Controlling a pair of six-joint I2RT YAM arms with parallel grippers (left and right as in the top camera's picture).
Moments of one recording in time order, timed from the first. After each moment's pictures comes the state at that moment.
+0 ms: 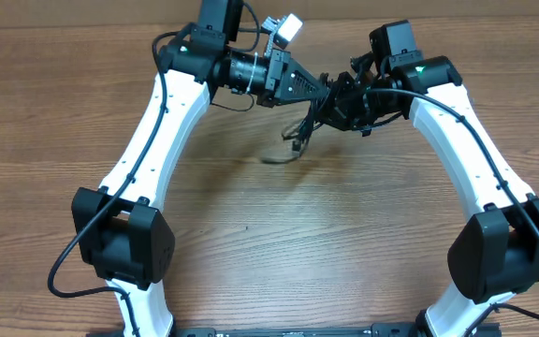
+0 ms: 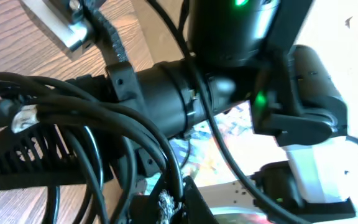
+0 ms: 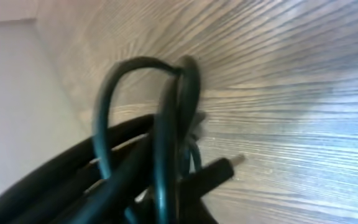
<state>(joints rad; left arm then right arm) -0.30 1.99 1.91 -0.82 1.32 -0.42 0.23 1.86 1.65 -0.97 -0.64 0.75</state>
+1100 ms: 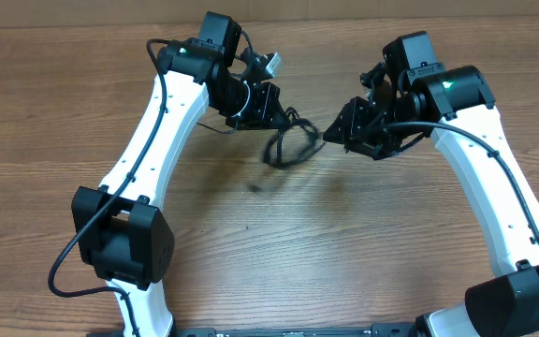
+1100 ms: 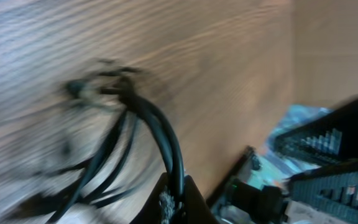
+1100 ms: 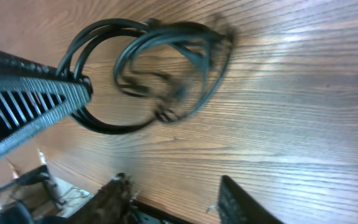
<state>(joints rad) -0.30 1.99 1.88 -1.18 0.78 -0.14 0.26 1.67 1.65 -1.25 -0.50 0.49</state>
